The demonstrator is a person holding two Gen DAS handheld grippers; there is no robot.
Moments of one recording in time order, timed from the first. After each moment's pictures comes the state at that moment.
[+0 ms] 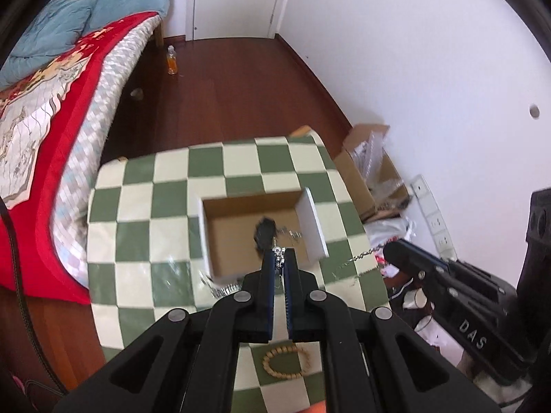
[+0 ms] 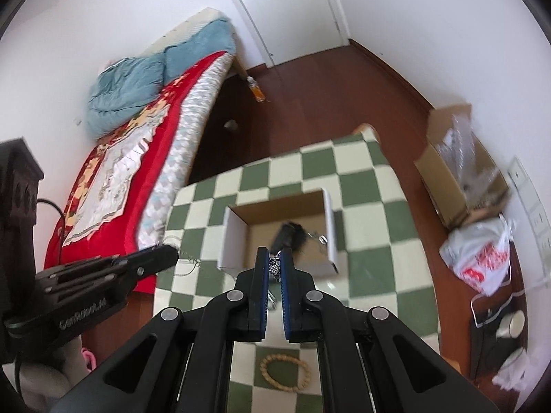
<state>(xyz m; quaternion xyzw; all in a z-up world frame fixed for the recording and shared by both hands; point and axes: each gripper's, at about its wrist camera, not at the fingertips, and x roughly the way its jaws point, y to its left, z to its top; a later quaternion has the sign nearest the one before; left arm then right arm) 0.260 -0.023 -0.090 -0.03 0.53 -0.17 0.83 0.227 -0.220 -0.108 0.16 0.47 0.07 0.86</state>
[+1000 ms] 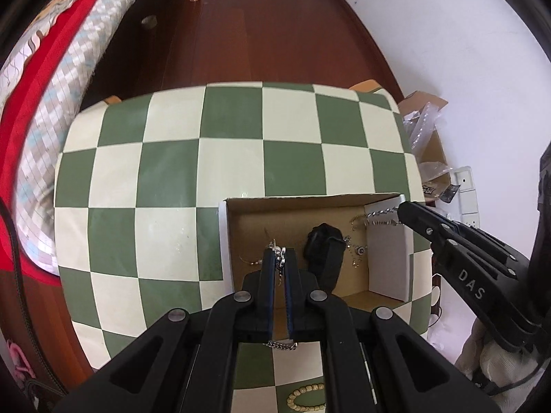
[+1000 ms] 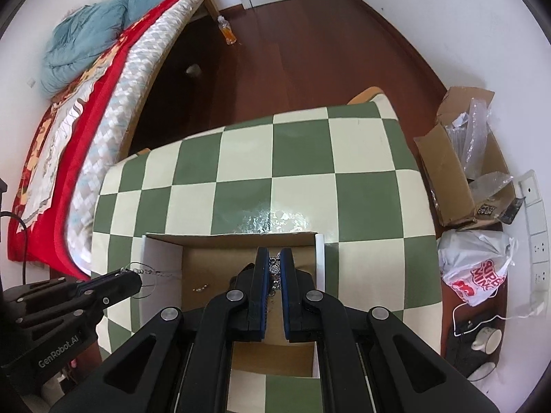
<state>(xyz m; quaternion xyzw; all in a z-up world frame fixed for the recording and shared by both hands) 0.375 -0.017 -0.223 -0.05 0.66 -0.12 0.74 0.400 -0.212 -0.244 0.09 0.60 0.03 0.80</state>
